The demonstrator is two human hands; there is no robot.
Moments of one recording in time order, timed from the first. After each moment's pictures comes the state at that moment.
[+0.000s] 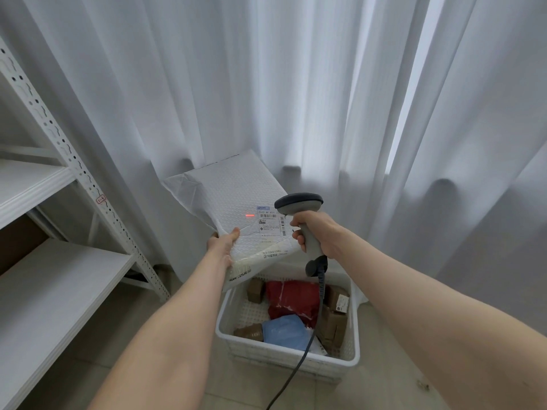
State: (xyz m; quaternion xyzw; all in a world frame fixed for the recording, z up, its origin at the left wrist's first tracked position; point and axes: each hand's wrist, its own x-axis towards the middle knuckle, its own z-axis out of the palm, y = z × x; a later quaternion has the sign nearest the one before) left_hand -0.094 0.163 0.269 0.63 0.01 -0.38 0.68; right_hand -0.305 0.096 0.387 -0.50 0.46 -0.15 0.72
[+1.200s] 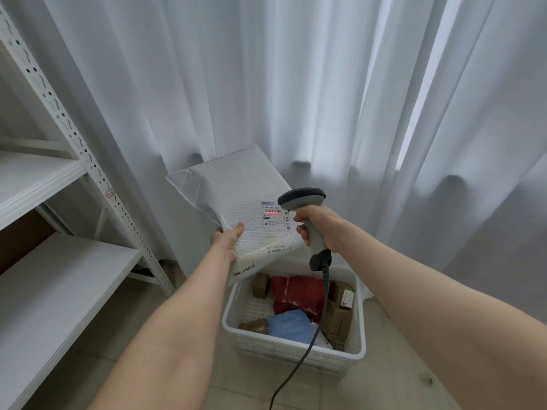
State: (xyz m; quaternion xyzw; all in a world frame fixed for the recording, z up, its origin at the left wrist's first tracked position) left_hand -0.081 0.187 0.279 0.63 0.00 -0.40 0.67; right_hand -0.285 0.122 0.394 -0.51 0.47 -0.15 0.70
